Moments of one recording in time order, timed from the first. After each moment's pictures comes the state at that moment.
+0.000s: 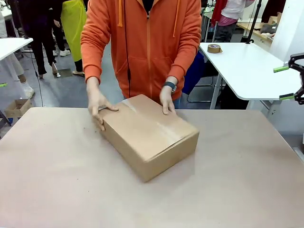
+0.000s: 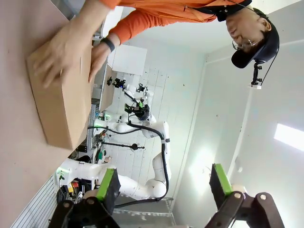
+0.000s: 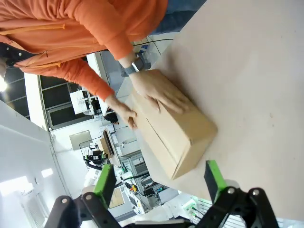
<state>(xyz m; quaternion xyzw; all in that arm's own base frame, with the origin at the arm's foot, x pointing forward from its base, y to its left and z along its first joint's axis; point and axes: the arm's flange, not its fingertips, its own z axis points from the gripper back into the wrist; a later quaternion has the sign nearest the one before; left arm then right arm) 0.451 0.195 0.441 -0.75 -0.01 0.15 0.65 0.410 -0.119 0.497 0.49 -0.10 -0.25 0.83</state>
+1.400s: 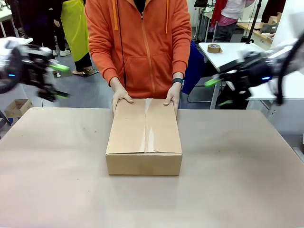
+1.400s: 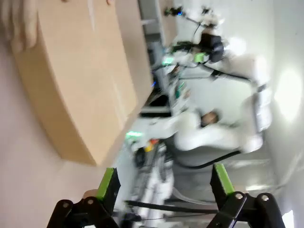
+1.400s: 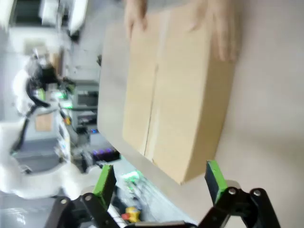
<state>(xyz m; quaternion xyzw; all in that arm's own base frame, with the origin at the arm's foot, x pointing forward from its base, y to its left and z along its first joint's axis) 0.506 -0.058 0.444 -0.60 0.04 -0.15 0.78 0.455 0.120 0.471 0.42 -0.08 0.08 0.90</state>
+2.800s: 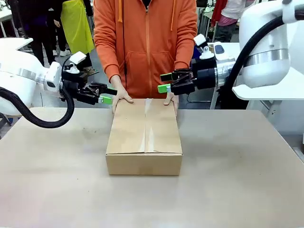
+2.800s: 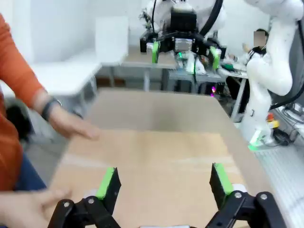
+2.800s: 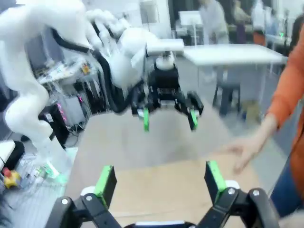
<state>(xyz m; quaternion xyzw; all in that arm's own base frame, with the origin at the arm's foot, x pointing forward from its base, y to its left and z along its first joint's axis) 0.528 -0.131 0.388 -0.48 -0.44 -0.54 0.53 0.464 0.215 0.448 0.44 -0.47 0.50 0.58</state>
